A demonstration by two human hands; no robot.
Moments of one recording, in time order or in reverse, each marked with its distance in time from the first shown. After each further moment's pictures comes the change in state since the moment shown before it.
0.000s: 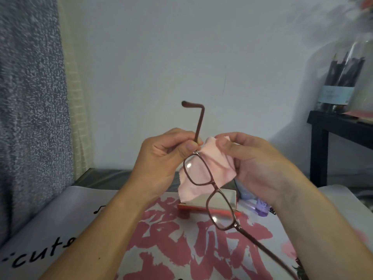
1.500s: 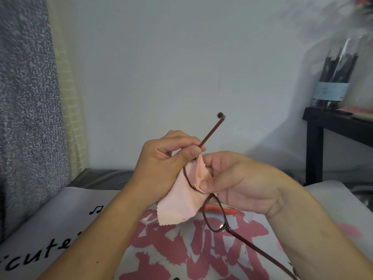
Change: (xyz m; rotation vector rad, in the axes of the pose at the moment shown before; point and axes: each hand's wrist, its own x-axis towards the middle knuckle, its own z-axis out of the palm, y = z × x) left_hand -0.002 0.000 0.010 0.084 -0.037 0.006; right_hand -0.007 0.013 0.006 -0.044 -0.585 0.196
